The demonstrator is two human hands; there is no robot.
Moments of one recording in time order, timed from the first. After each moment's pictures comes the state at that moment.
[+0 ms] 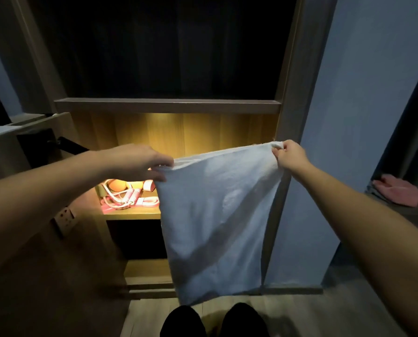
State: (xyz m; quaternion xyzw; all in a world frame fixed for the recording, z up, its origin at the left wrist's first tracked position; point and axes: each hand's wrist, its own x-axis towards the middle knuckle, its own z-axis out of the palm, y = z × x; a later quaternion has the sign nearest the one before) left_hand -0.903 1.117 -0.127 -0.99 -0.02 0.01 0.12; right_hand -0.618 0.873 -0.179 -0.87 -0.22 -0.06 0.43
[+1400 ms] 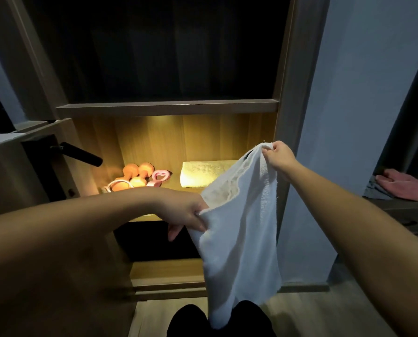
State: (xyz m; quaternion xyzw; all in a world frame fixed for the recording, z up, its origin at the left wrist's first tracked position) left_hand -0.892 1.027 -0.159 -0.94 0.00 0.27 -0.21; right_hand -0.623 0.890 -0.189 -0.84 -0.23 0.00 0.49
